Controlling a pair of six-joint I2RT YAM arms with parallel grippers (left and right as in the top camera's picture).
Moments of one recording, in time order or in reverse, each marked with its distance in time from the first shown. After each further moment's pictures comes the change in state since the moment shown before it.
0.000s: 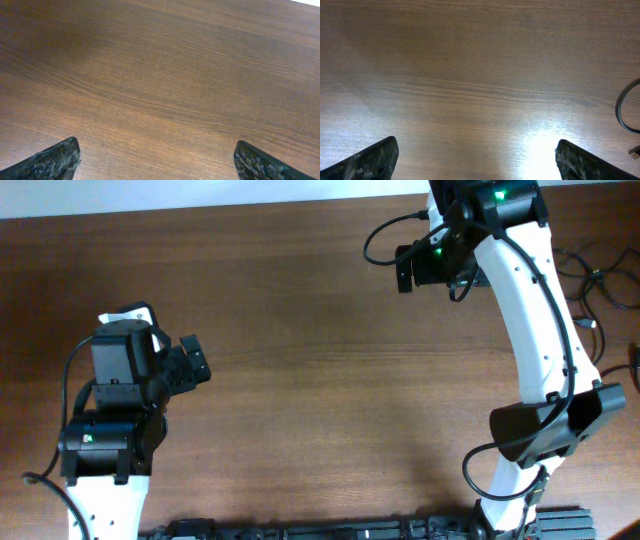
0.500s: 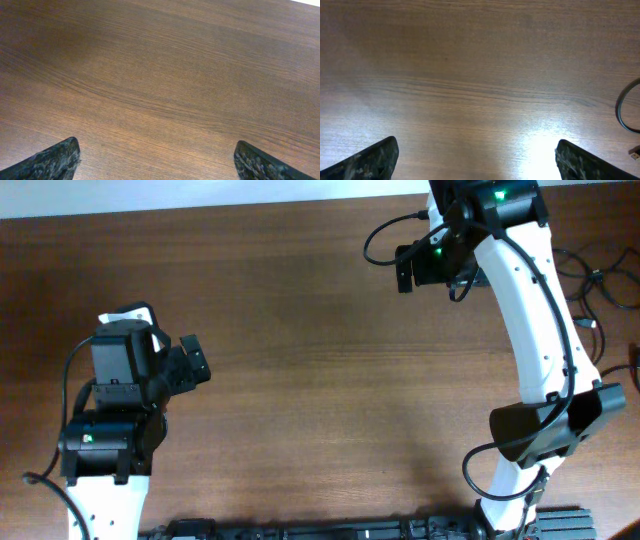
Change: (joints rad) left arm 0.000 0.000 0.000 0.000 0.000 0.000; right arm 0.000 0.000 0.000 0.000 0.000 0.000
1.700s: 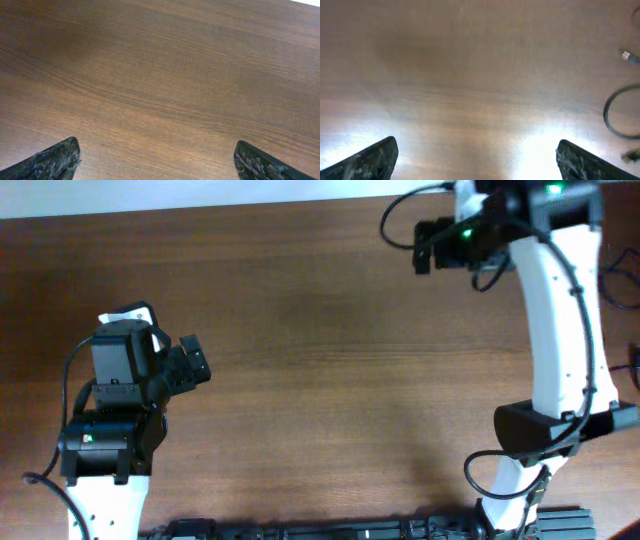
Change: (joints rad) left arm 0.000 0.000 0.000 0.000 0.000 0.000; right arm -0.033 0.000 0.197 -0.108 -0.029 -0.022
